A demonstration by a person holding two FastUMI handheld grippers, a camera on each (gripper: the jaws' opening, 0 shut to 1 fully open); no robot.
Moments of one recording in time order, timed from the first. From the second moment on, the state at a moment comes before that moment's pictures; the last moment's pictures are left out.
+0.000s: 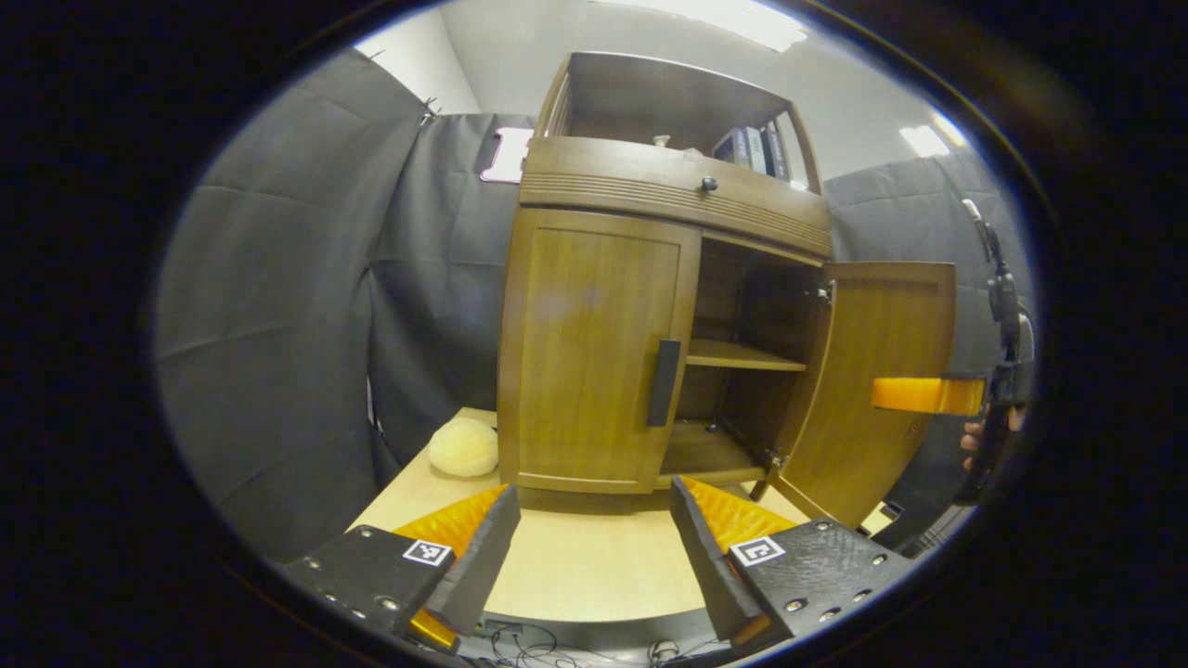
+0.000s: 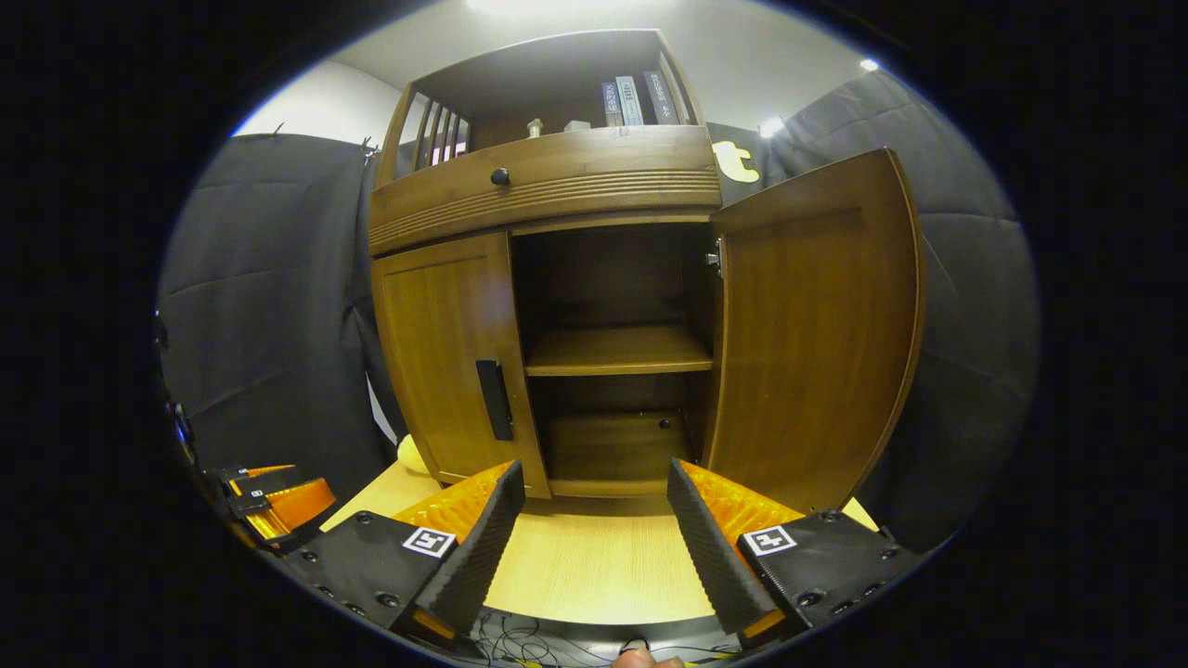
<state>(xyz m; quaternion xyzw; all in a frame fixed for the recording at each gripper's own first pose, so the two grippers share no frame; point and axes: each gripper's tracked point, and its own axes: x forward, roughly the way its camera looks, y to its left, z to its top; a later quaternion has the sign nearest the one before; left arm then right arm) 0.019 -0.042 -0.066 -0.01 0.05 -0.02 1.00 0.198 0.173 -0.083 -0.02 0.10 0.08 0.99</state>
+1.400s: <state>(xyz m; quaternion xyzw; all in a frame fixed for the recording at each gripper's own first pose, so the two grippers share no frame) 0.247 -0.138 -0.036 0.05 0.05 -0.04 1.00 0.253 0.177 -0.086 -0.01 0.08 0.11 0.99</state>
